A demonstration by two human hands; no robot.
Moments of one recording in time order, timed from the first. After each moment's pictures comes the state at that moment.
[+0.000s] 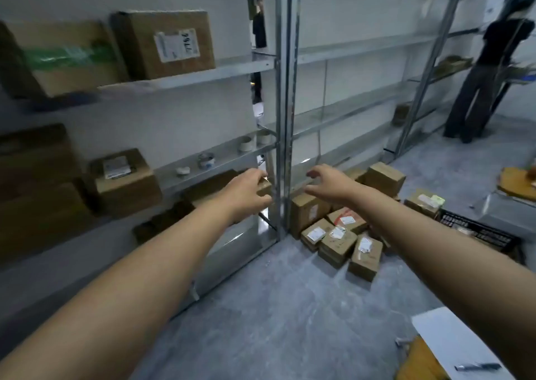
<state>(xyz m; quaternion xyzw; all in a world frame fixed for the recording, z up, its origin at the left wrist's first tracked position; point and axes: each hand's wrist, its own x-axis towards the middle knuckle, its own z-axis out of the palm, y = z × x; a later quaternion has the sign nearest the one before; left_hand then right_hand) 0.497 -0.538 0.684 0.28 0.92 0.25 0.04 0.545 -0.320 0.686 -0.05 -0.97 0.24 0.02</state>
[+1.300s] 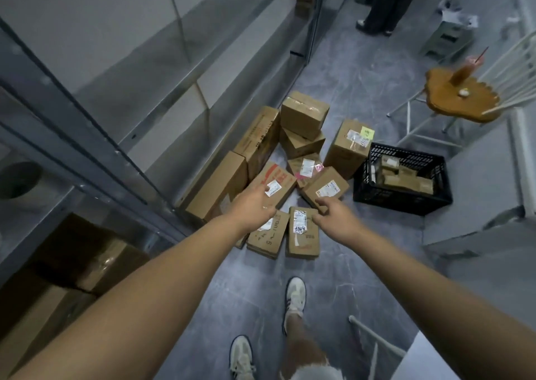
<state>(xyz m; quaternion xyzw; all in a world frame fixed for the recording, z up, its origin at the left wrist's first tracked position) 0.085 -0.001 0.441 0.39 0.84 0.22 0.32 0.247 0.129 0.449 -0.44 -0.81 0.38 -0.09</state>
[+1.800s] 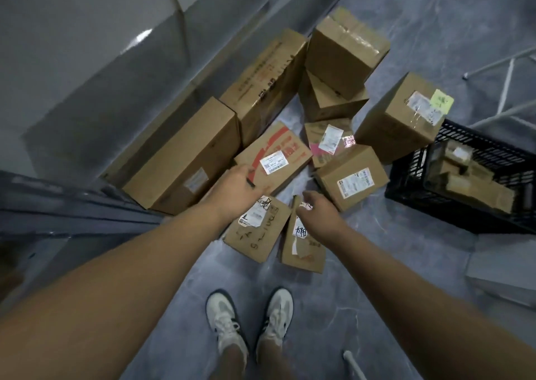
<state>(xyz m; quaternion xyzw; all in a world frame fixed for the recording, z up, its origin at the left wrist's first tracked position) -0.029 0.144 0.144 0.23 0.87 0.25 0.36 0.113 0.274 0.140 -0.44 -0.77 0.43 -0.20</state>
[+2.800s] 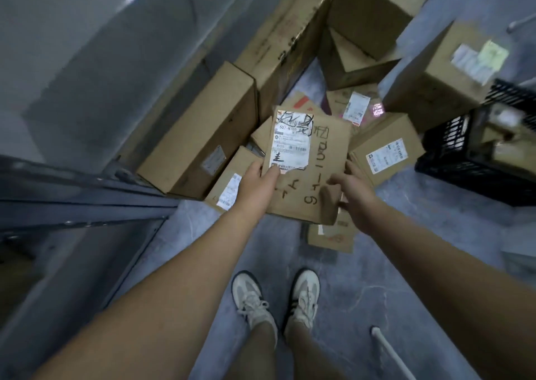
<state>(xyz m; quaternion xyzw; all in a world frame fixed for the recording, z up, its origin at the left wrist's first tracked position) -0.015 0.119 0.078 -0.05 0.74 0.51 0.44 0.094 0.261 0.091 -0.56 -0.51 0.65 -0.03</state>
